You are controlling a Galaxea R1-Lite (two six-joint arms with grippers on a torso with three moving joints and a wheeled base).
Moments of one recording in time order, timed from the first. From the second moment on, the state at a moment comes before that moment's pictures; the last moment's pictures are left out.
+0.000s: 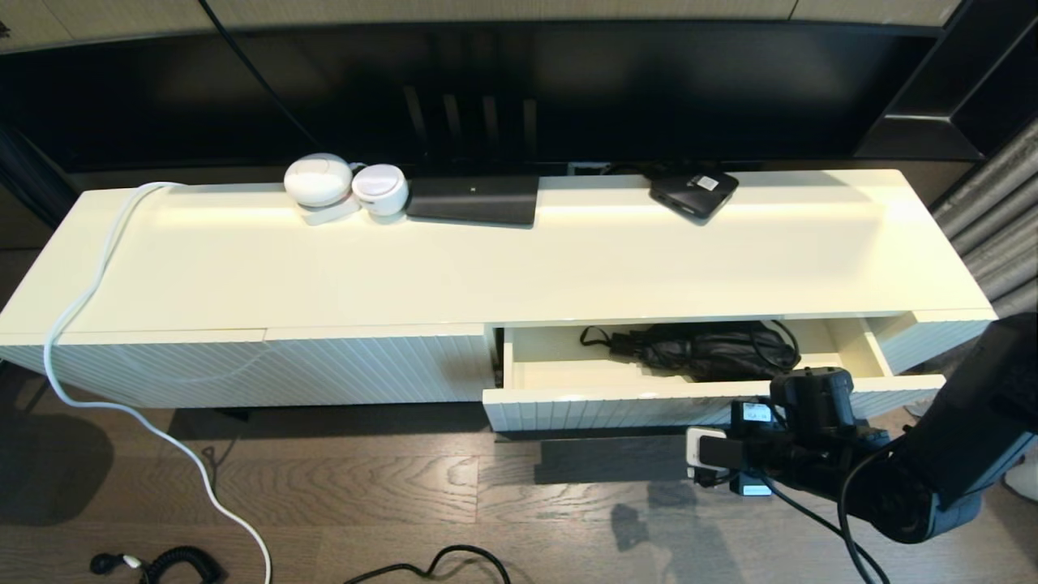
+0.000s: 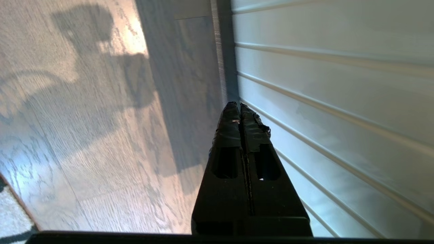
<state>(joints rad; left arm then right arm) 0.00 0.00 0.00 0.00 0.00 0.00 0.23 2.11 -0.62 -0.86 0.08 -1.28</state>
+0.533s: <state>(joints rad) 0.00 0.00 0.00 0.00 0.00 0.00 0.24 1.79 -0.54 -0.69 0.07 -1.28</state>
